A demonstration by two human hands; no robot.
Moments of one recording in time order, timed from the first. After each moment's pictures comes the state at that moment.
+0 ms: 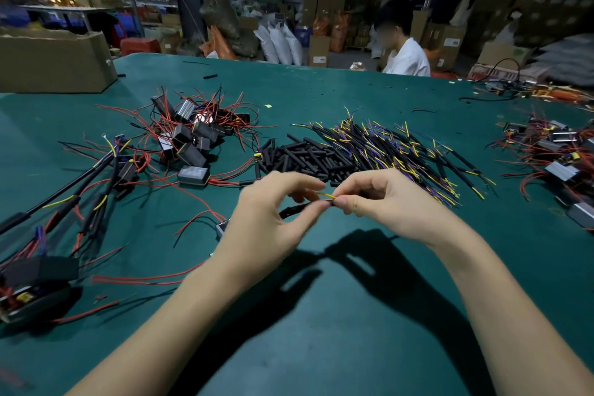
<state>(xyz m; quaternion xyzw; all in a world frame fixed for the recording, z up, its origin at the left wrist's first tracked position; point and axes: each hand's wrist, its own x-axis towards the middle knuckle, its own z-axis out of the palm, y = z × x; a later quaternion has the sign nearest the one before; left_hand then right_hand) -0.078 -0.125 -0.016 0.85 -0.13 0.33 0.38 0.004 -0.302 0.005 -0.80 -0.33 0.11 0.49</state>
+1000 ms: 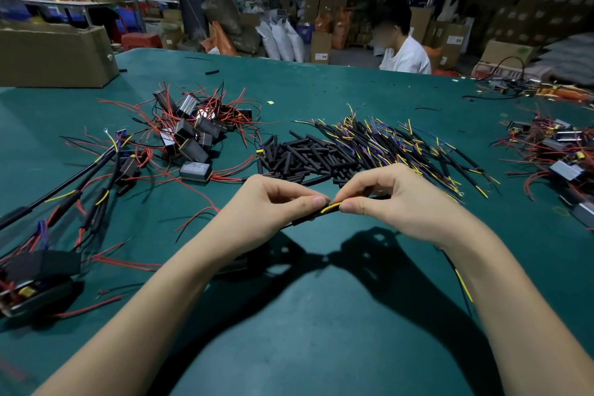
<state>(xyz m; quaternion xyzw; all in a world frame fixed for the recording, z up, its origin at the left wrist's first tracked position) -0.073 -0.111 -0.006 0.79 -0.07 0.06 0.60 0.002 -0.308 0.011 -0.82 -0.37 0.07 0.43</state>
